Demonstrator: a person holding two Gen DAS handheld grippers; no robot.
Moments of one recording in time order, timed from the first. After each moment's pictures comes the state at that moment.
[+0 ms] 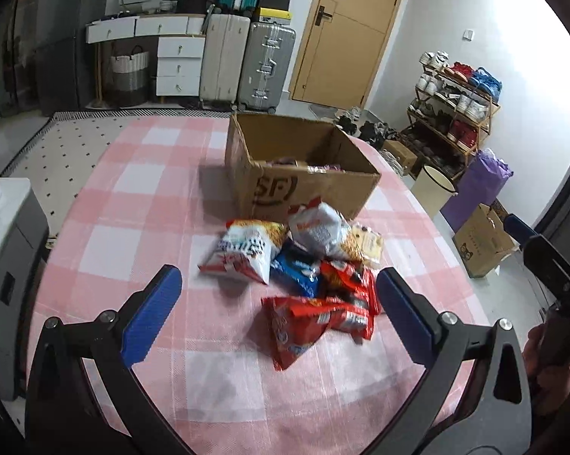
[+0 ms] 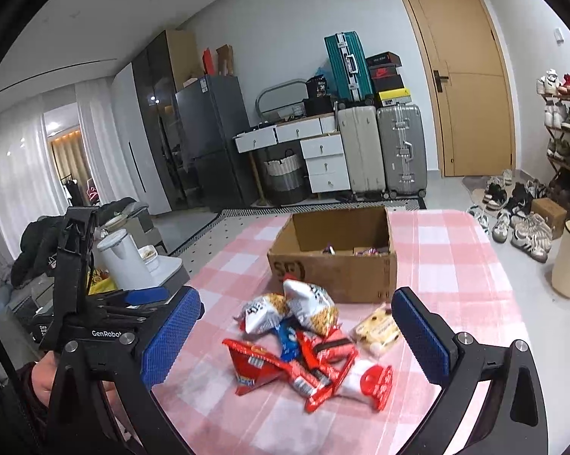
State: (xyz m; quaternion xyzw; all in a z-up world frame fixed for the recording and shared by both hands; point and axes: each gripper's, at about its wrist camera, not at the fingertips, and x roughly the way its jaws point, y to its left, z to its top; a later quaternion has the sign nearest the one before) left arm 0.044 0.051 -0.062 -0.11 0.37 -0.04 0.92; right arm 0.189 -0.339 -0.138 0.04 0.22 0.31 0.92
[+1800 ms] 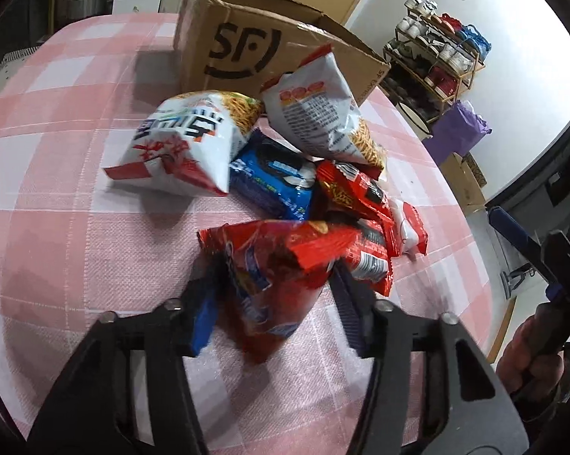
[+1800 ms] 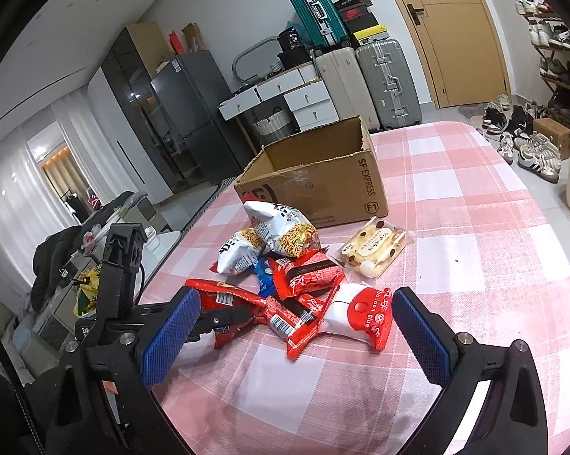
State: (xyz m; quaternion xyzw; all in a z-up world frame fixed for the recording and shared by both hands) left arm 0.123 0.022 -0.200 -0.16 0.48 -0.13 0.85; right arm 0.225 -0.362 -0.228 0.11 0.32 0.32 0.89
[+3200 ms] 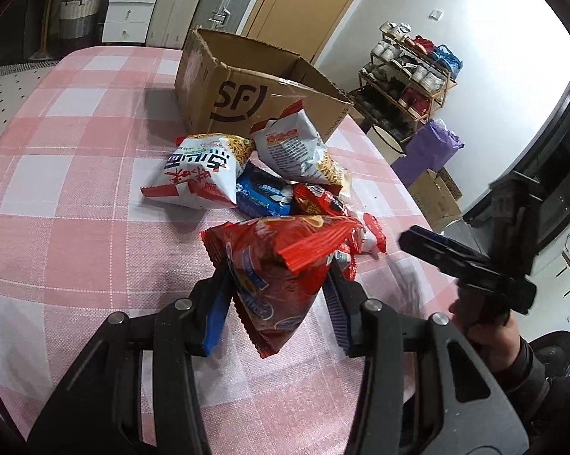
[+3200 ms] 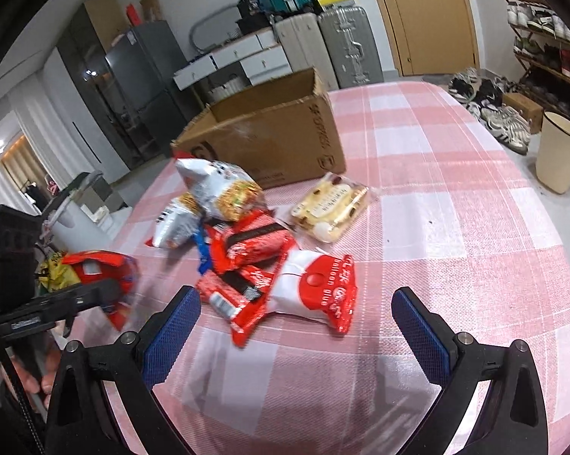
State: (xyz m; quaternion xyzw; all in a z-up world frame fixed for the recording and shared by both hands) left arm 0.072 0.055 -0.163 -0.17 0.42 -0.17 0.88; right arm 0.257 -0.354 -0.271 0.07 0.40 0.24 0.88
